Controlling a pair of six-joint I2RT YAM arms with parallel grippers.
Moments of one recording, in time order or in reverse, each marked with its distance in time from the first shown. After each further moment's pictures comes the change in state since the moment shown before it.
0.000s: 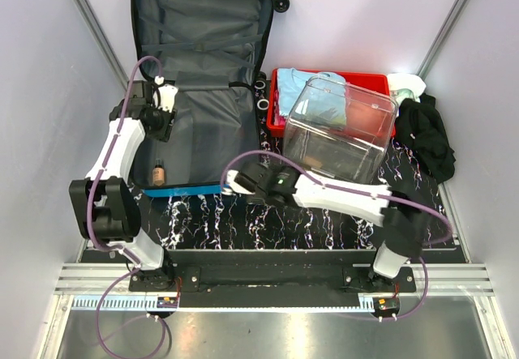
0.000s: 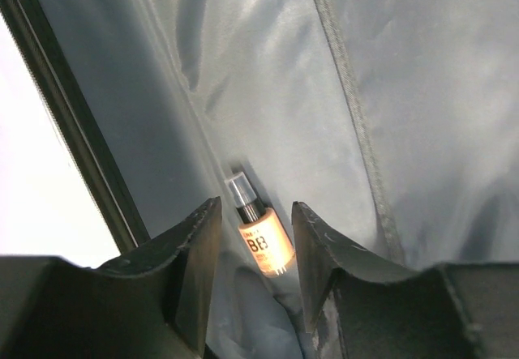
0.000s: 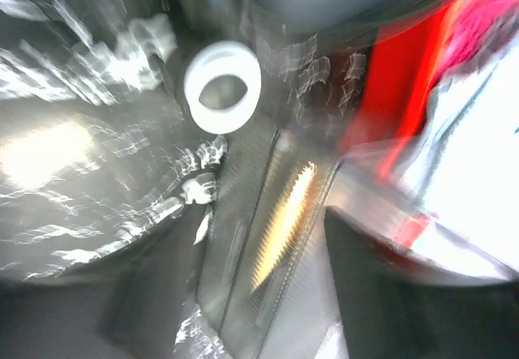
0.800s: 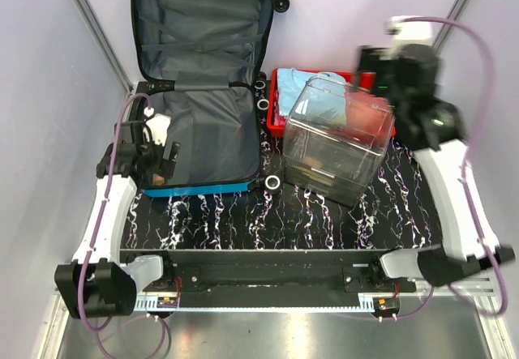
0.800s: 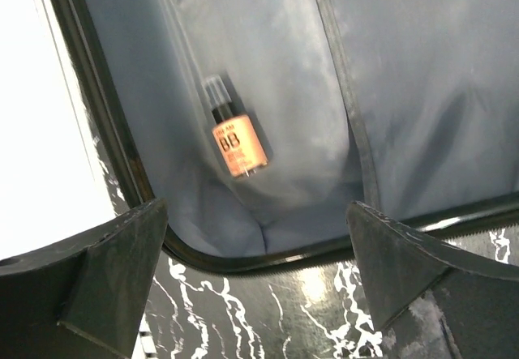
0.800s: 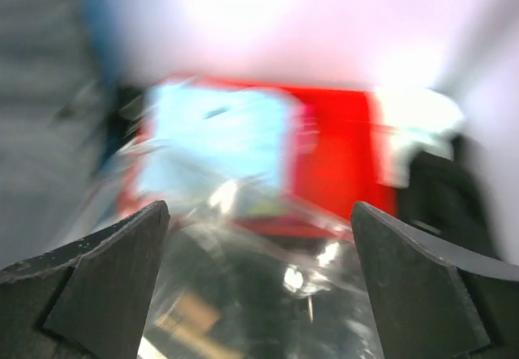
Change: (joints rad) left arm 0.003 -0.515 -0.406 0.017 -0.005 -0.014; right arm -0.682 -0.350 0.563 -0.006 -0.304 0.612
